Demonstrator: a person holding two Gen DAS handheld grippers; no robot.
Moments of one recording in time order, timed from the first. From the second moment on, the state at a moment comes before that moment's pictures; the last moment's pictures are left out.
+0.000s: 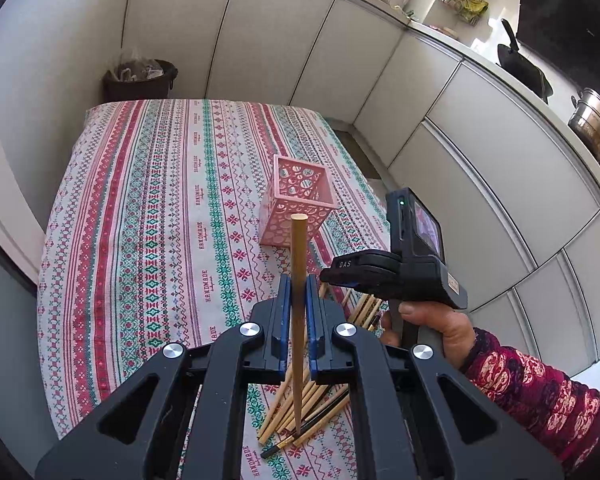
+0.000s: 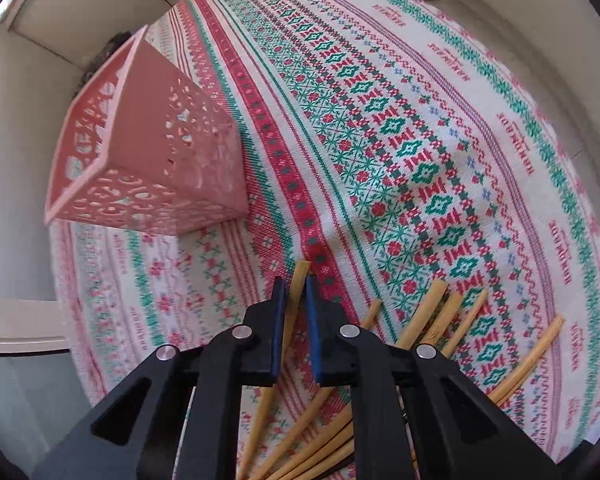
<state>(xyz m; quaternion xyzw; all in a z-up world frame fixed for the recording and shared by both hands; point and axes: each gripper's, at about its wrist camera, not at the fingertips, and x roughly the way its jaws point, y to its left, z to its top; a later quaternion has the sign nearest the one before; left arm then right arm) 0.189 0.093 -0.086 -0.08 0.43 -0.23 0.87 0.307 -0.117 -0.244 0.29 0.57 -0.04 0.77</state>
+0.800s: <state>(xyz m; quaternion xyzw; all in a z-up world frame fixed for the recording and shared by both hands) 0.161 0.027 0.032 -0.01 0.29 -0.19 0.94 0.199 -0.211 -0.041 0.19 0.33 0.05 0.92</state>
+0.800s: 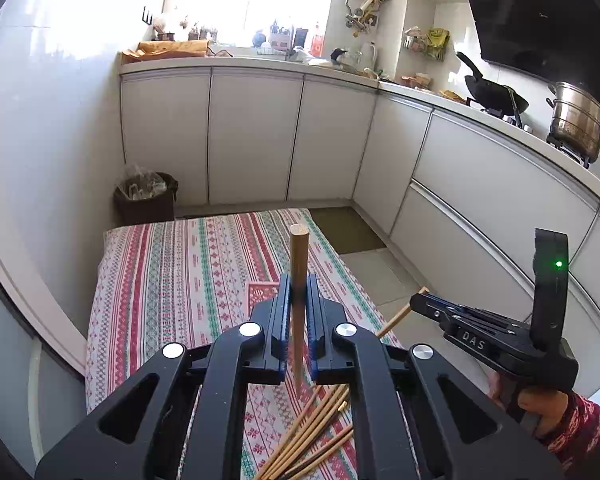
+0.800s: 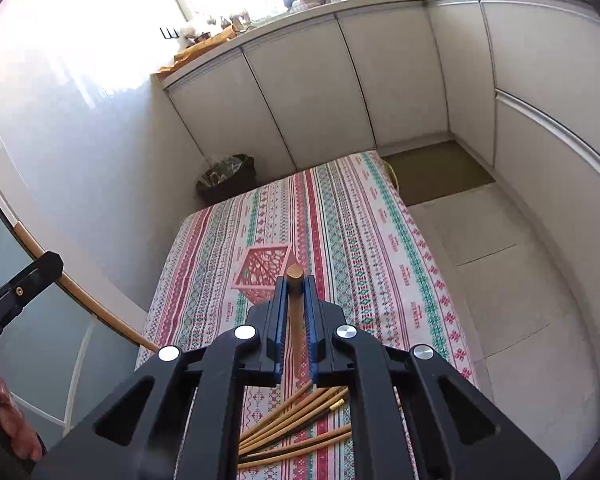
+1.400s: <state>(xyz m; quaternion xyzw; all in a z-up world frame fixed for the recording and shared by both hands) 0.275 0.007 0.014 -0.03 0.26 -0.11 0.96 0.280 -0.231 0.031 0.22 0.23 0.06 0.94</state>
